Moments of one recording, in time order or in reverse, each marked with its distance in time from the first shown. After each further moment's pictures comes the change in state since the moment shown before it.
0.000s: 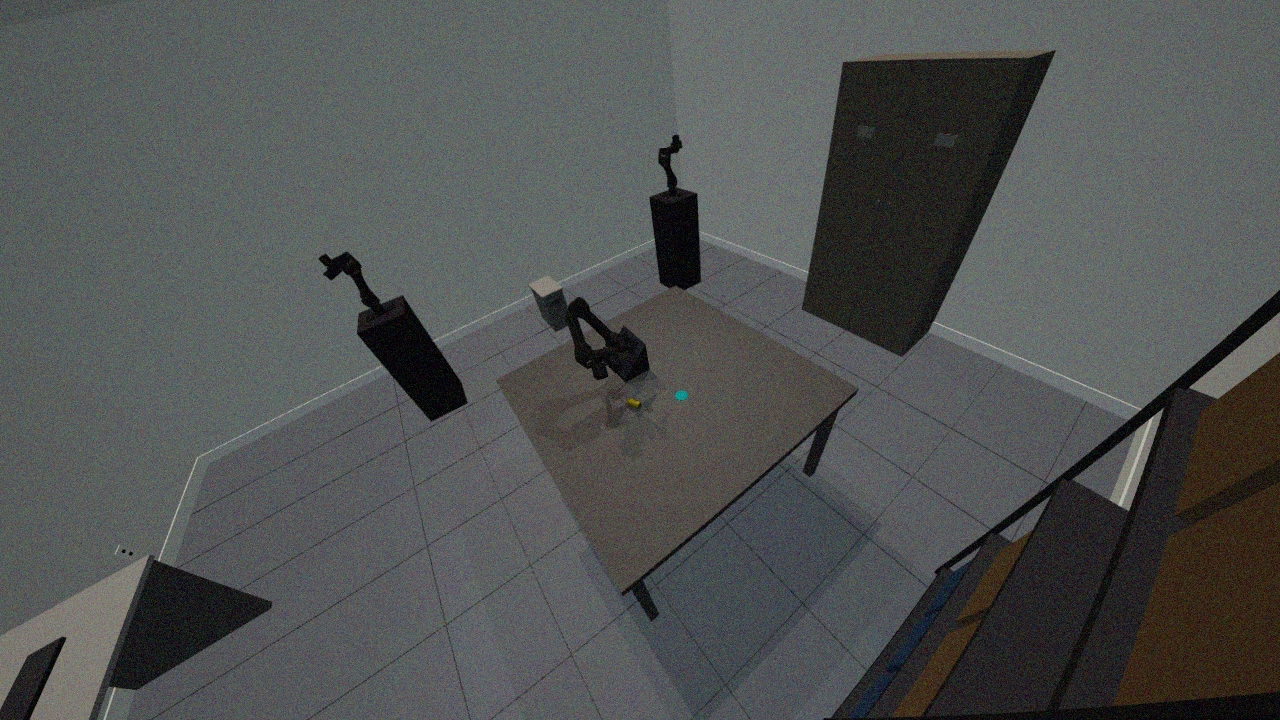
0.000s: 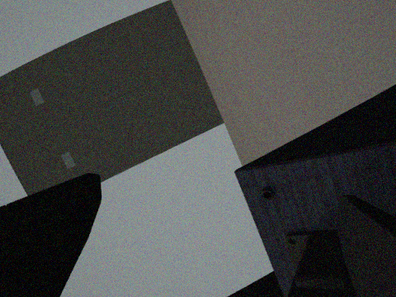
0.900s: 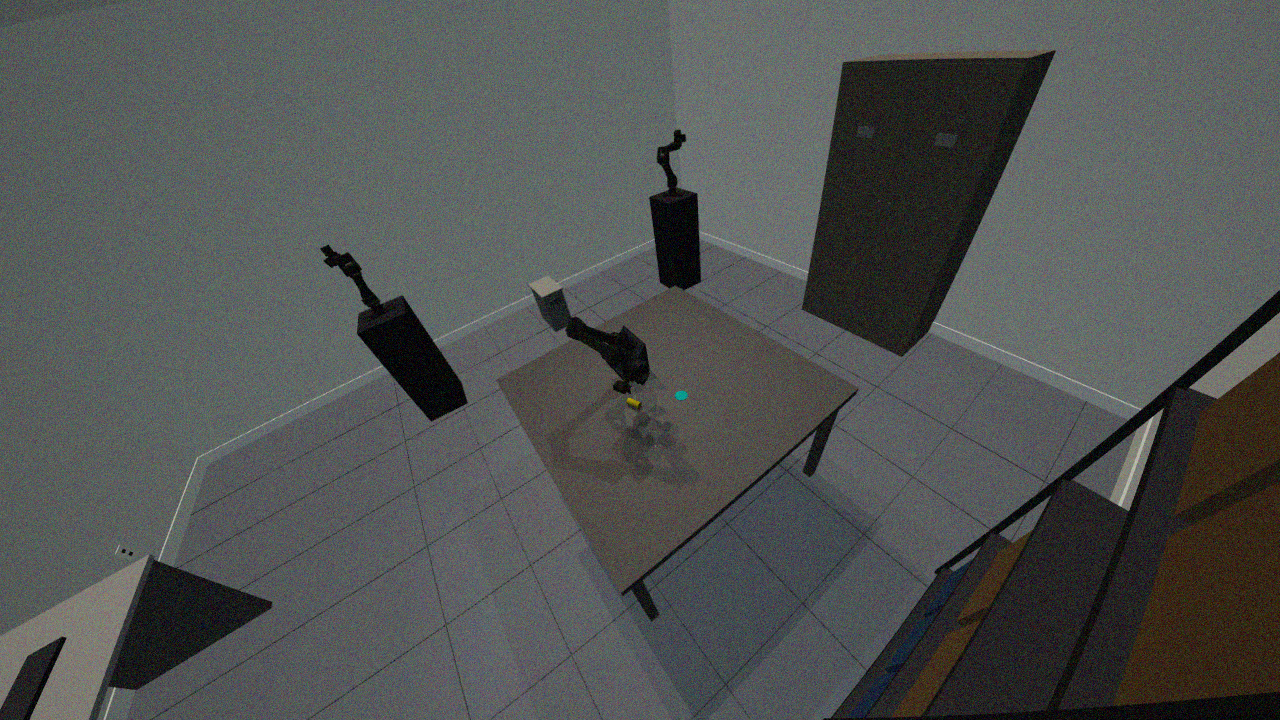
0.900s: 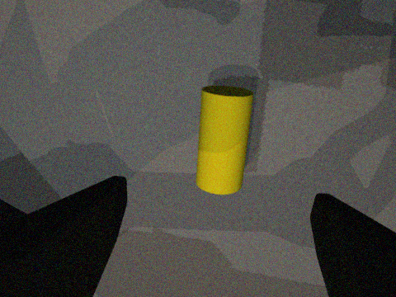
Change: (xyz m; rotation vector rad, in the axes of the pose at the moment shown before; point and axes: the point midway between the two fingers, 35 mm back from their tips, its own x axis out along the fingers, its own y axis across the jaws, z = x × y) arm -0.032 0.006 0.164 -0.804 0.018 -1.230
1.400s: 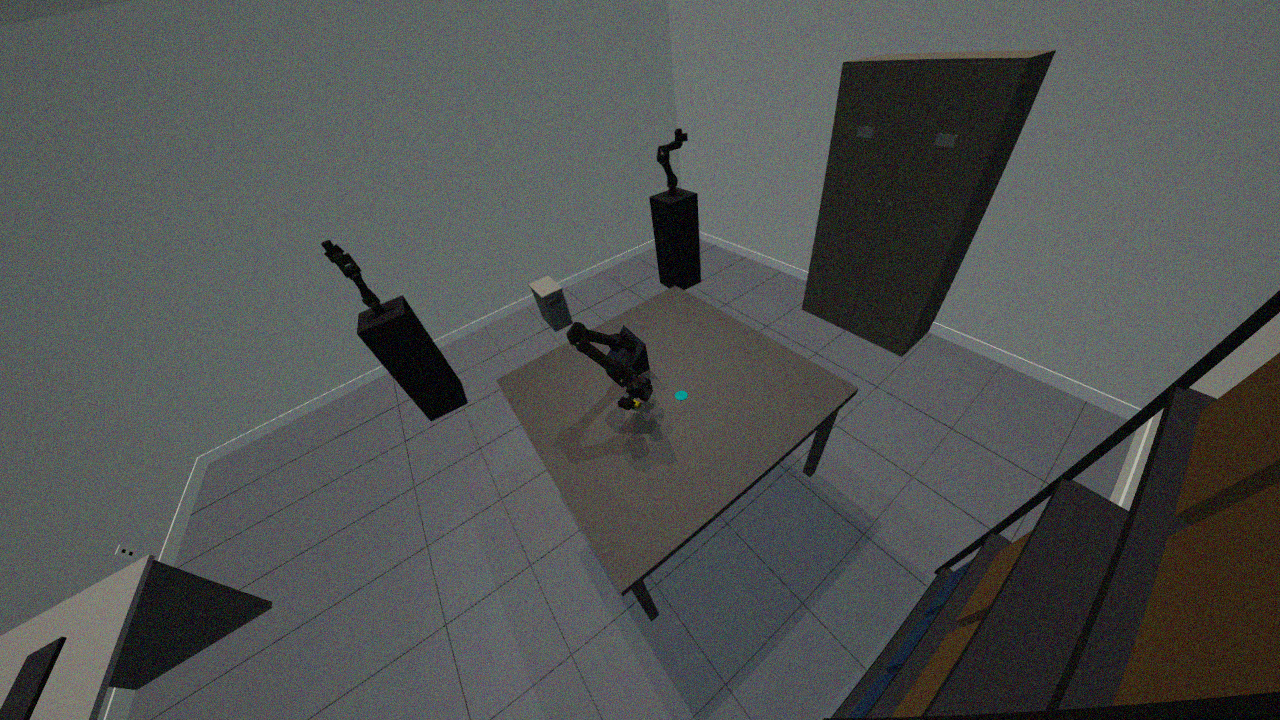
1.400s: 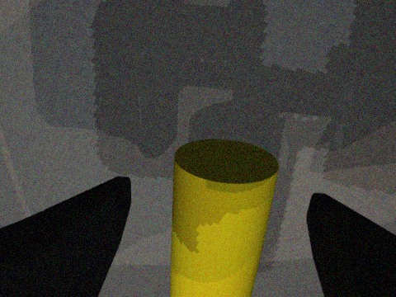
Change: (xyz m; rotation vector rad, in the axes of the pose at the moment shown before) arm 0.106 -0.005 0.000 -0.002 0.011 -0.020
